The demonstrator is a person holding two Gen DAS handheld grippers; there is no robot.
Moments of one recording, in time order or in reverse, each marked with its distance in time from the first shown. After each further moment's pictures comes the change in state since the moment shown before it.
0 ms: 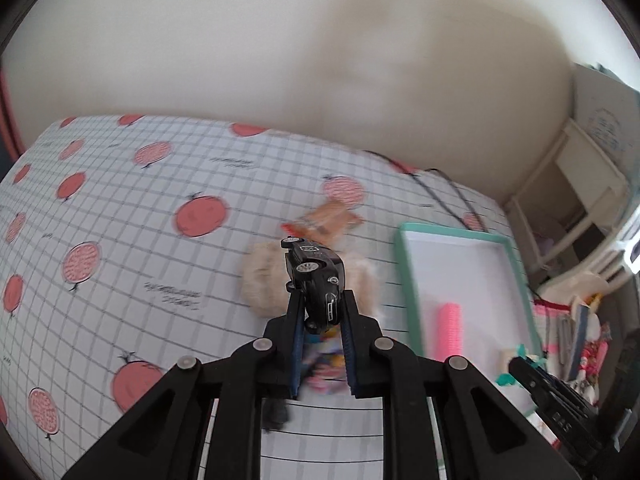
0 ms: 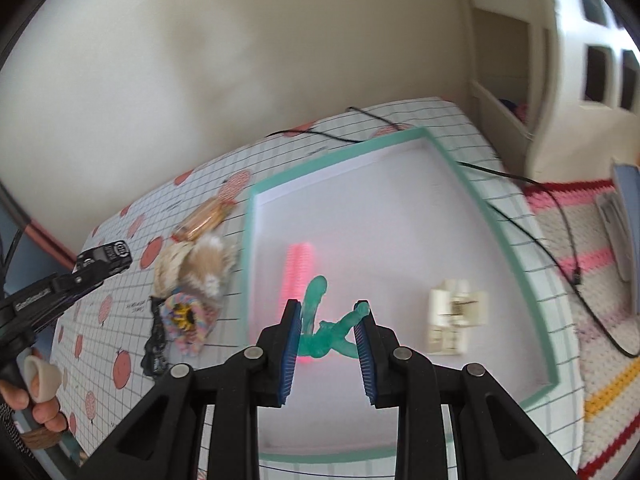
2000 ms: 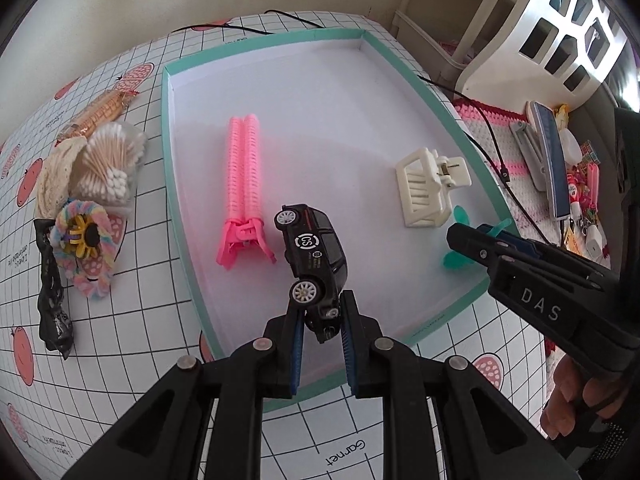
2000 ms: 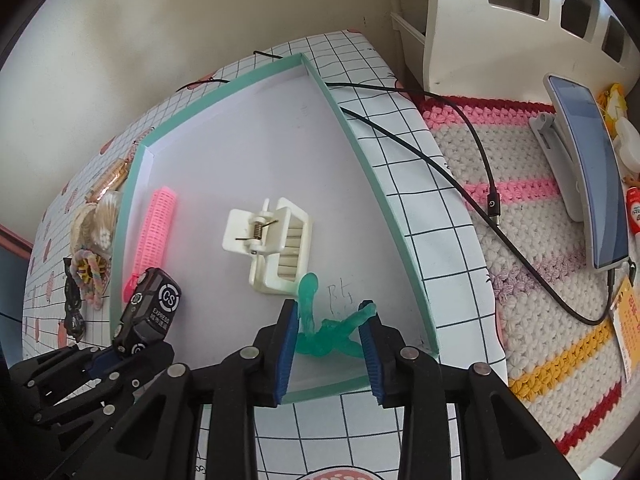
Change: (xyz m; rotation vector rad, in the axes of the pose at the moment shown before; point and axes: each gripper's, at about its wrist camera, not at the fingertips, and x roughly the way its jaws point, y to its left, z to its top) left arm 0.076 -0.165 -0.116 0.358 0.380 -0.083; right arm 0.013 -0.088 -0.025 0.037 0.191 -0.144
